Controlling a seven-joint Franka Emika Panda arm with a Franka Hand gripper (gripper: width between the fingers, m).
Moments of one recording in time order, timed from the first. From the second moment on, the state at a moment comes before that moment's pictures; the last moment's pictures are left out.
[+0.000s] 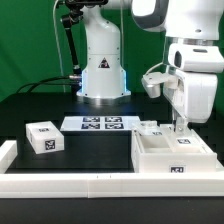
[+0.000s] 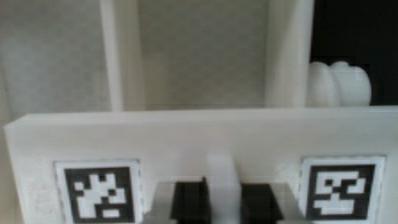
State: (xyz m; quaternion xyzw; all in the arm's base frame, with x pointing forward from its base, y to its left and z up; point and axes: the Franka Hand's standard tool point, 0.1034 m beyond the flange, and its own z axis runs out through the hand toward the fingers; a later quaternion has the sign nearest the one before) arm 0.550 0.113 0.060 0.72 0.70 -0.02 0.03
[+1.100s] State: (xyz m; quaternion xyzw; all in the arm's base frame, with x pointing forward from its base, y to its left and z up) arm 0.583 0.111 0.060 0.71 0.70 -0.03 0.02
